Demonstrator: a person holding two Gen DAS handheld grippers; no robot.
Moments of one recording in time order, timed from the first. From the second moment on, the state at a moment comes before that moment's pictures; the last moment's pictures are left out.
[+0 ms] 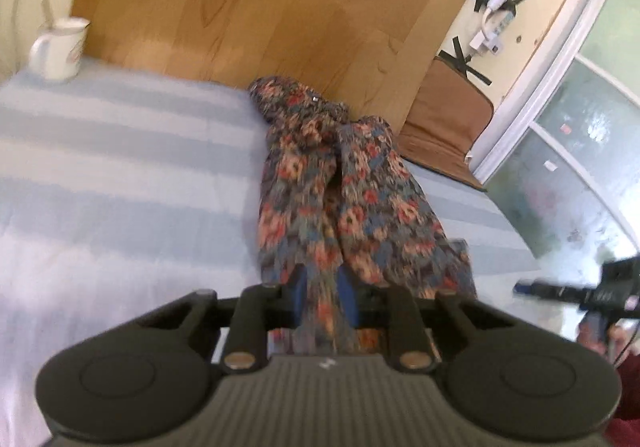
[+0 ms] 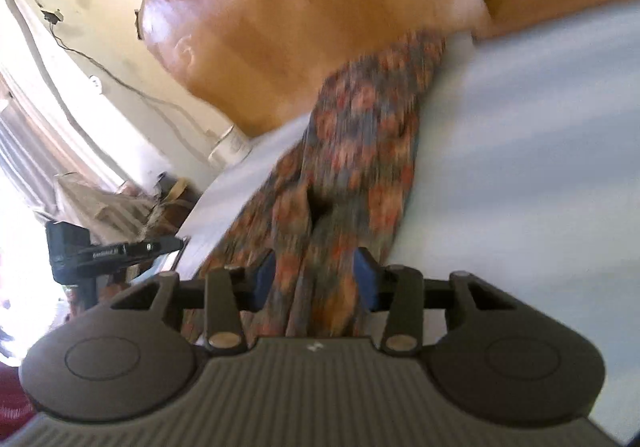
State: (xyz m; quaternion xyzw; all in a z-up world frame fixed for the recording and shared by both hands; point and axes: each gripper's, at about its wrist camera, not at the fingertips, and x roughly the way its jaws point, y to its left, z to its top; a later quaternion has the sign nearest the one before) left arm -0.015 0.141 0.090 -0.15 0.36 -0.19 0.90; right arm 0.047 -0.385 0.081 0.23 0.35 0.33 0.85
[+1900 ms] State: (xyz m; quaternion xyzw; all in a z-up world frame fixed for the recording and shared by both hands) left arm 0.016 0.047 0.035 0.12 0.27 -0.27 0.92; right arm 0.063 -0.290 0.075 -0.23 0.22 0.43 0.84
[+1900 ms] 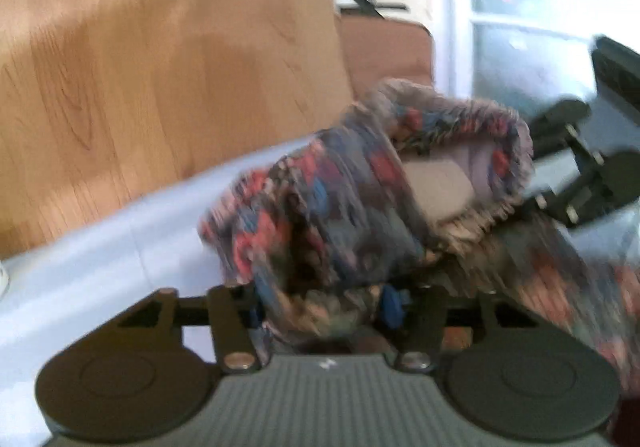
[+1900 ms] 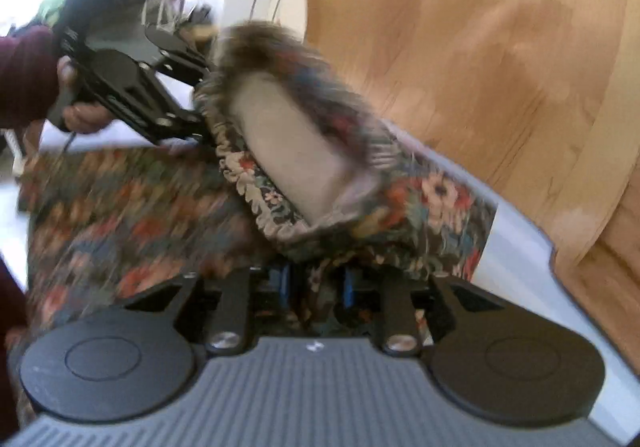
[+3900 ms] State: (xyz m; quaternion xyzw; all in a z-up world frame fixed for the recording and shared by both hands) left arm 0.145 0.076 0.070 -0.09 0.22 -0.15 0.96; right arm 0.176 -0.347 0.124 0.13 0.18 0.34 0.91
